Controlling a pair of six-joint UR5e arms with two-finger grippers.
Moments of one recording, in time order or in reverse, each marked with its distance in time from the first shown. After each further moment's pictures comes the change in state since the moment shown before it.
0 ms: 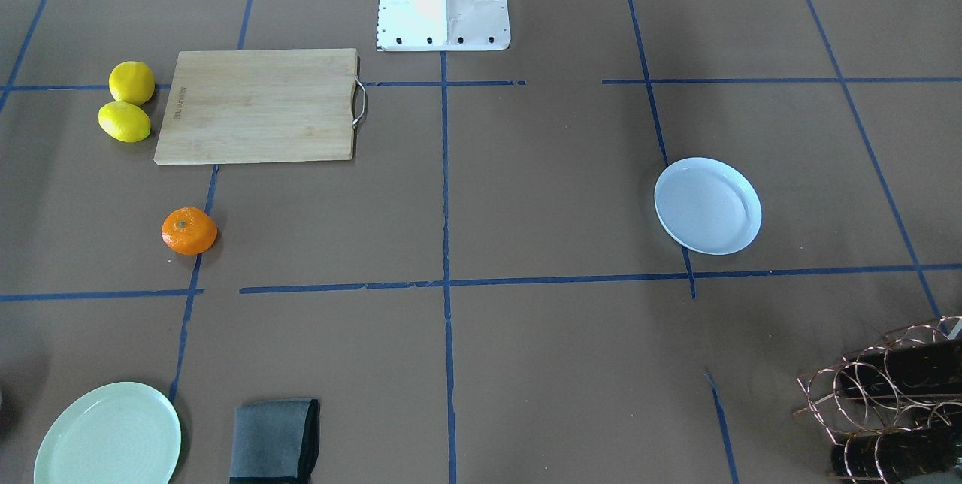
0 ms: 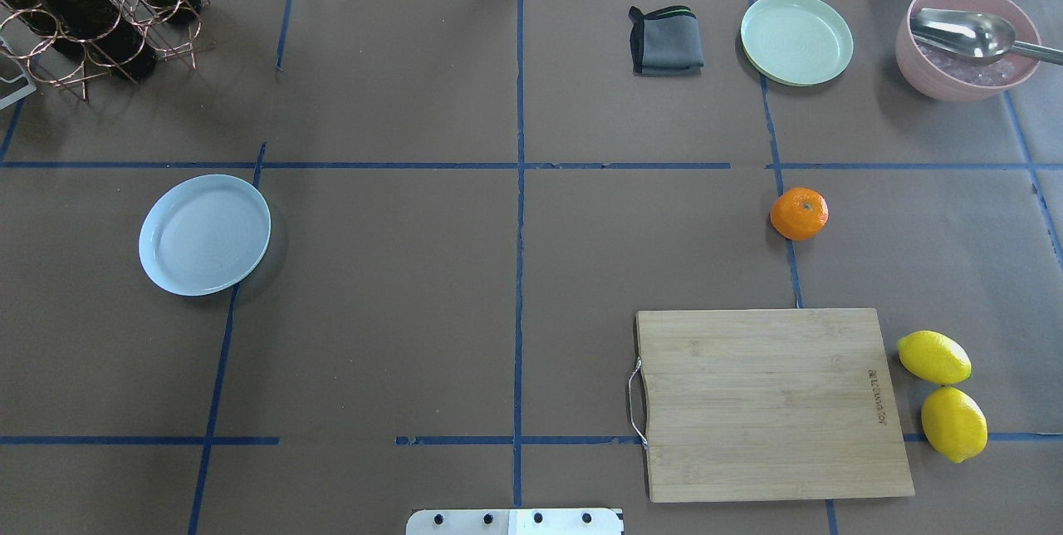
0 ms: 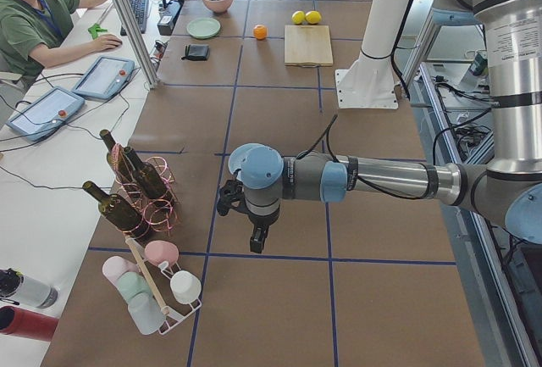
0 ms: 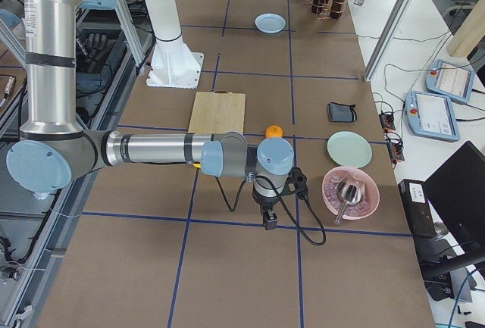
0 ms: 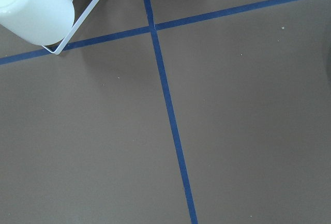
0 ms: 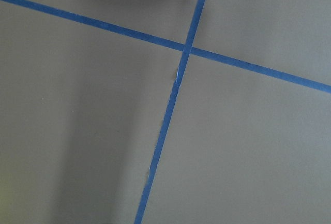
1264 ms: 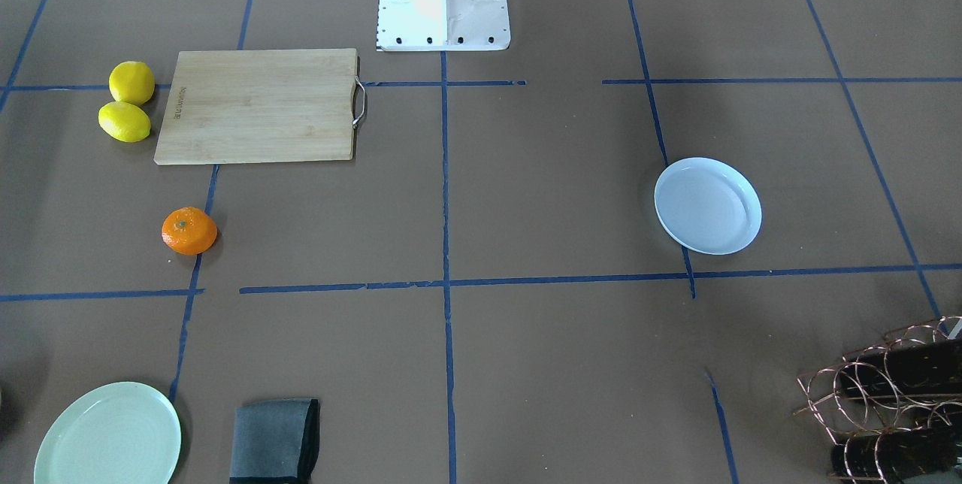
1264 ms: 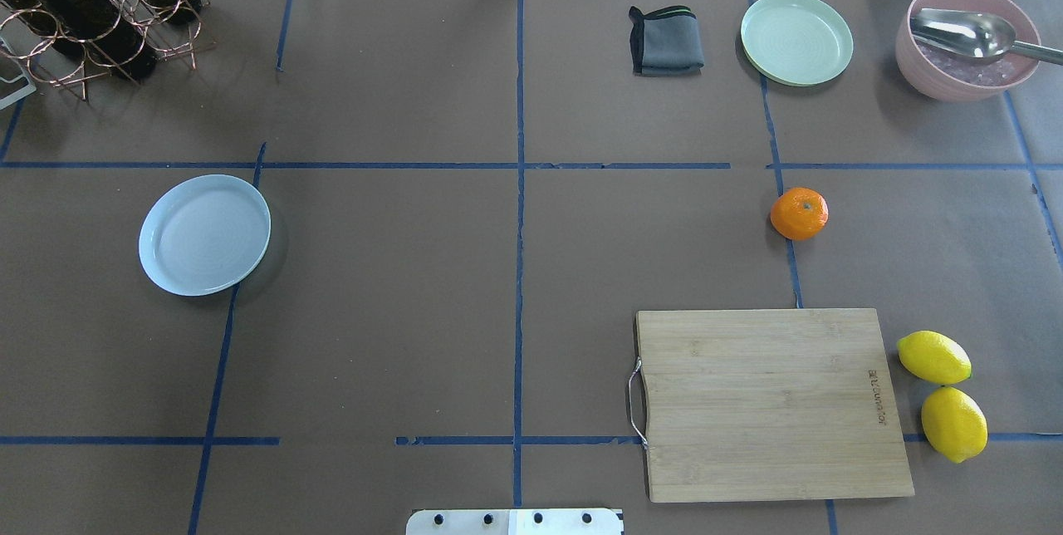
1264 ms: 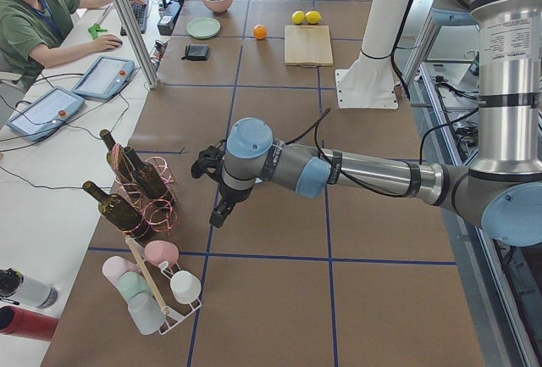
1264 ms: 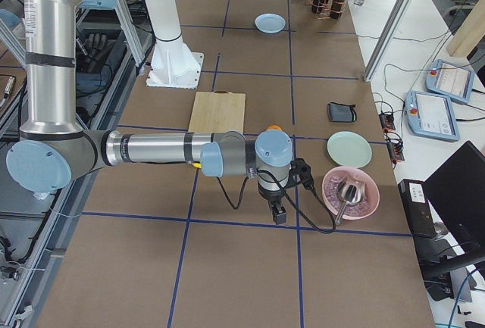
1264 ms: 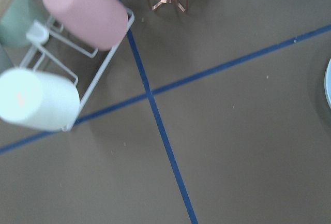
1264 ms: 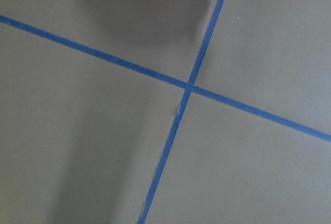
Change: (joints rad) left arm 0.003 -0.115 0.043 -0.388 0.050 -0.015; right arm 0.000 0.001 0.006 0.169 -0.002 0.045
